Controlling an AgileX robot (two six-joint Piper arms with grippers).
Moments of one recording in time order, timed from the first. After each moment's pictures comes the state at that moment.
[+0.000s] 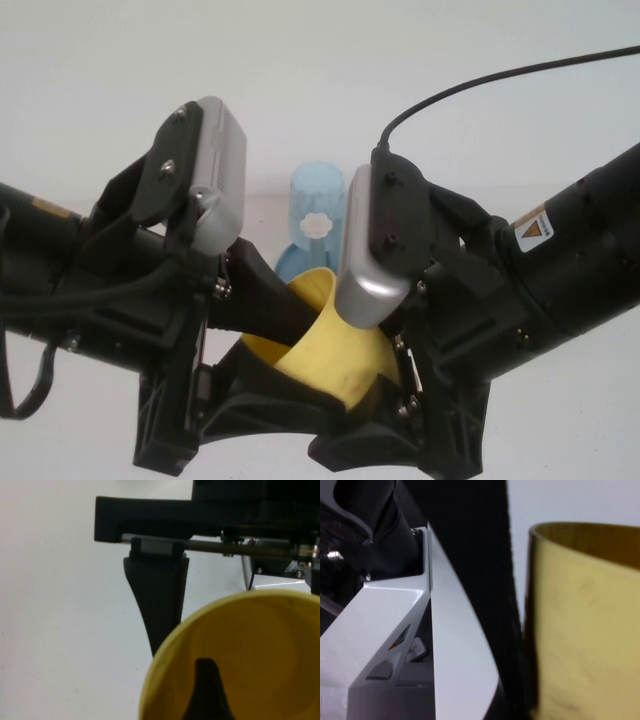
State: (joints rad) right arm 0.76 1.45 -1.28 0.70 1.02 -0.90; left arm -0.40 1.20 -1.12 -0.99 1.27 1.20
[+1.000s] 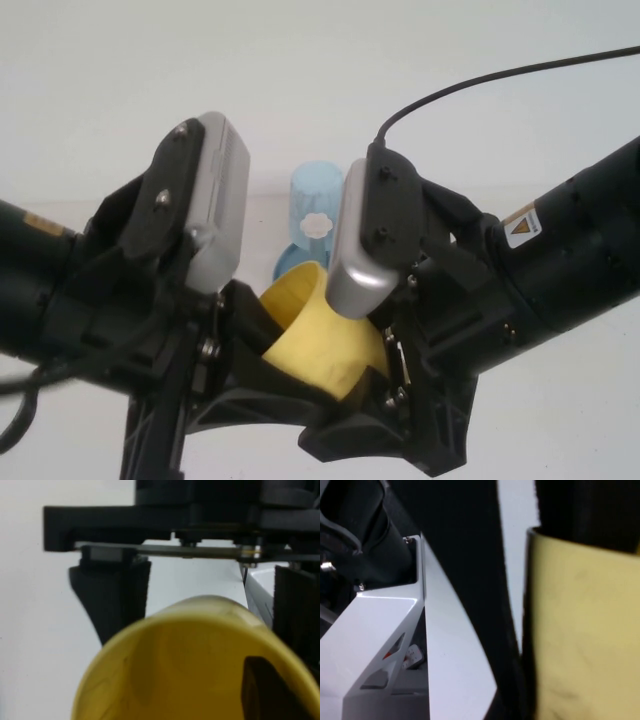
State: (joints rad) right arm 0.76 1.46 -1.28 0.72 0.99 -0.90; left arm -0.41 1.21 -1.12 -0.97 1.29 1.24
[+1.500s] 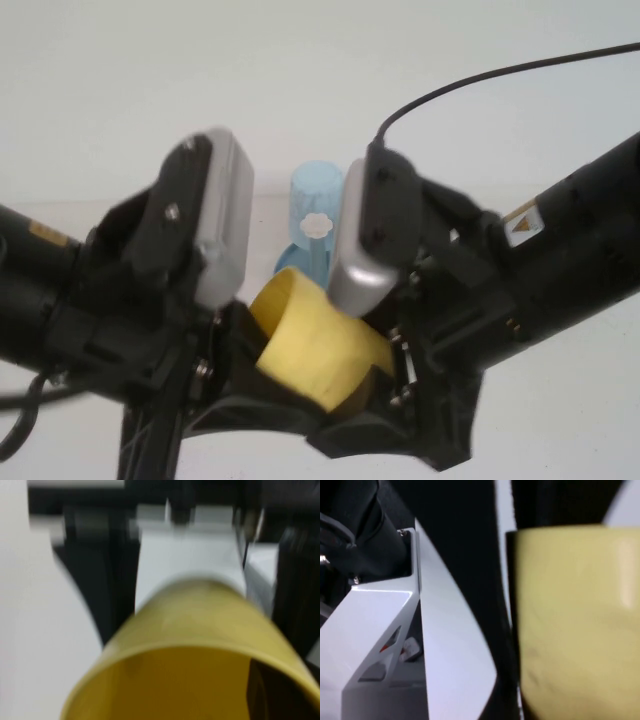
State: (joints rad) right arm 0.76 1.46 -1.29 0.69 1.00 -0.89; left arm -0.41 1.21 -1.12 -0.92 1.30 1.21
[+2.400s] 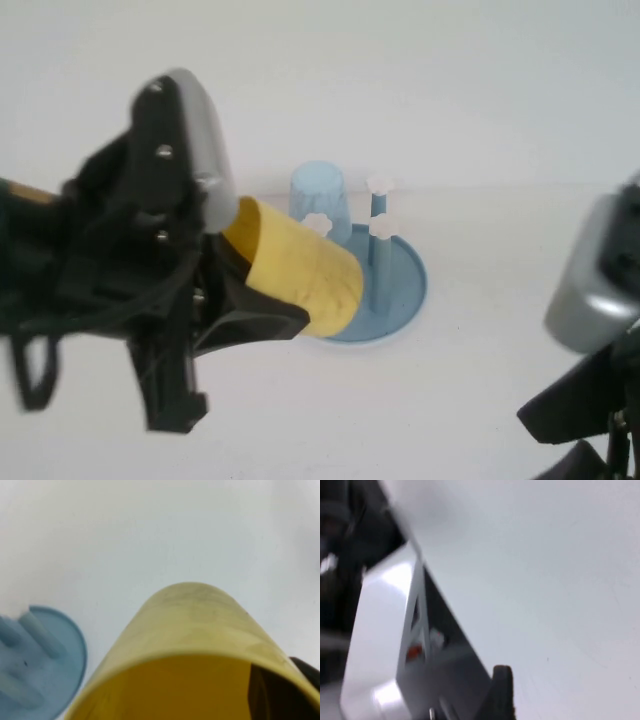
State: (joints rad) right arm 0.76 1.11 -1.12 0.45 1.15 -0.29; left arm -0.40 1.15 -1.12 -0.86 1.11 1.14
